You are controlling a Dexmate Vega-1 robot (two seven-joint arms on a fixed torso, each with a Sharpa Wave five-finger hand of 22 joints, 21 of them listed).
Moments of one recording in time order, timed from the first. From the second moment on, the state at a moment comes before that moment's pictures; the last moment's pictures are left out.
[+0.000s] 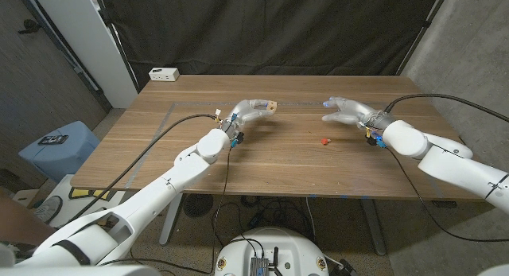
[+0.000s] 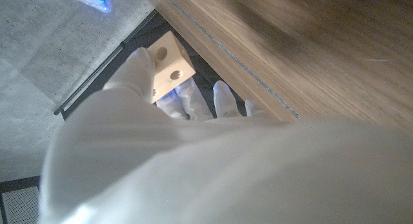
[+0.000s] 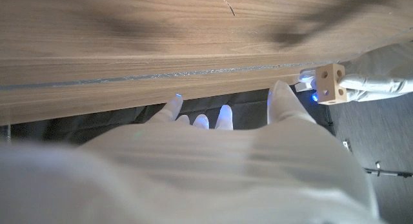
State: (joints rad) left arm 0.73 0.47 0.62 -1.42 -0.15 -0.15 0.14; left_hand 0.97 -0.08 0.41 -0.14 0.20 0.84 -0.21 0.23 0.19 0.85 -0.22 0.34 0.36 0.41 -0.04 0.22 0.19 0.05 0.14 0.19 0.17; right arm -0.99 -1.09 -0.41 -1.92 -0.02 -0.15 -0.05; right_hand 0.65 -0.01 0.37 -0.19 0.20 0.28 -0.14 0.22 0.19 0.03 -0.08 0.19 0.18 -0.08 -0.02 0.19 0.18 0.18 -0.02 0.19 0.16
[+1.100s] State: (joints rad) left arm 0.69 0.41 0.65 -1.33 -0.19 -0.21 0.11; left_hand 0.97 -0.07 0.40 -0.14 0.20 0.86 -0.21 0.23 0.19 0.85 -0.22 0.33 0.37 0.42 -0.05 0.22 0.19 0.05 0.14 0.19 0.17; right arm -0.91 -1.17 -0.48 -1.94 -0.31 -0.13 0.10; right_hand 0.69 -0.04 0.37 -0.18 0.19 0.29 -0.21 0.23 0.20 0.02 -0.10 0.18 0.18 -0.06 -0.04 0.19 0.18 0.21 -0.01 0.19 0.16
